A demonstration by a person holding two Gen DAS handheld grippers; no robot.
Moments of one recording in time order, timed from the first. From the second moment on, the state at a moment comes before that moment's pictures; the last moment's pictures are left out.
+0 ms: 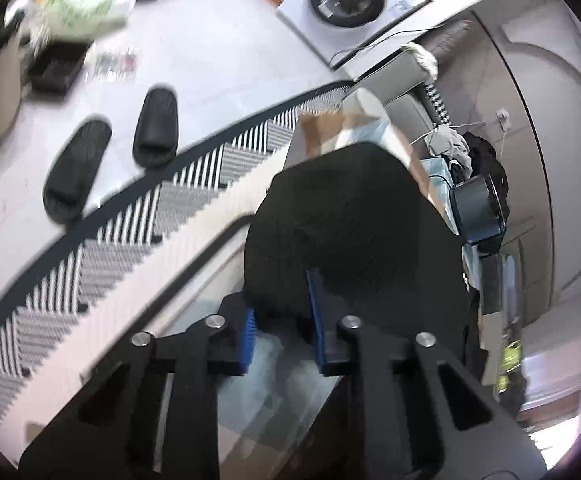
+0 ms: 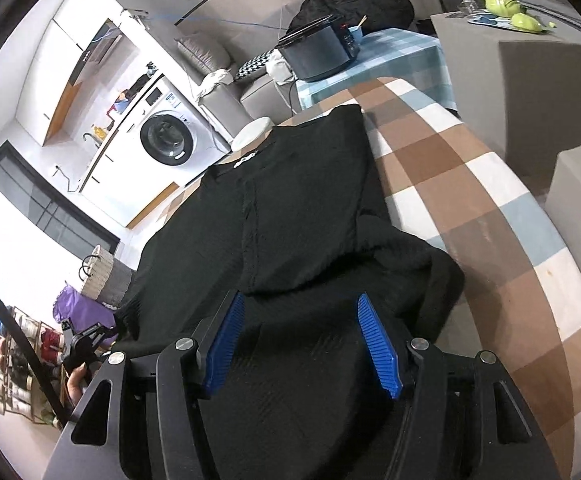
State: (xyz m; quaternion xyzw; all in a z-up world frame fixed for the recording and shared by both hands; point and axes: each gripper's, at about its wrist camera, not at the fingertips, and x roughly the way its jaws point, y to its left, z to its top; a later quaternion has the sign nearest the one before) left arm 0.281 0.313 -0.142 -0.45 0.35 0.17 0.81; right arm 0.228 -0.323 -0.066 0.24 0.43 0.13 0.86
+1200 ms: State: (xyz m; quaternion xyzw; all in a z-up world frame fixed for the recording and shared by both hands) left arm 0.351 0.134 -0.062 -0.22 0.38 -0.02 0.90; right arm 0.198 -0.355 -0.071 0.25 0.44 0.10 0.86
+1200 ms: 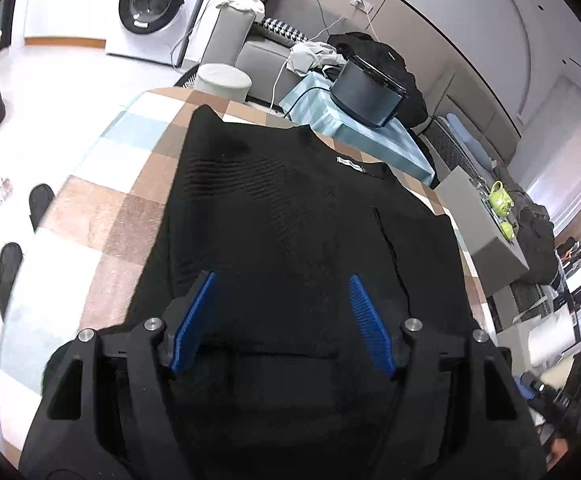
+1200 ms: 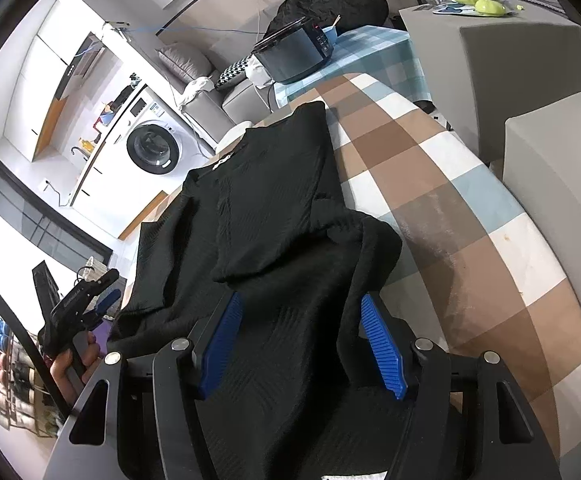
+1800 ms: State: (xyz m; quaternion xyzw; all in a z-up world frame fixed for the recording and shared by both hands) left arm 0.173 0.190 -0.064 -0.18 0.38 0.11 0.90; right arm 0.178 -0.378 -0.098 0.17 0.48 0.09 0.85
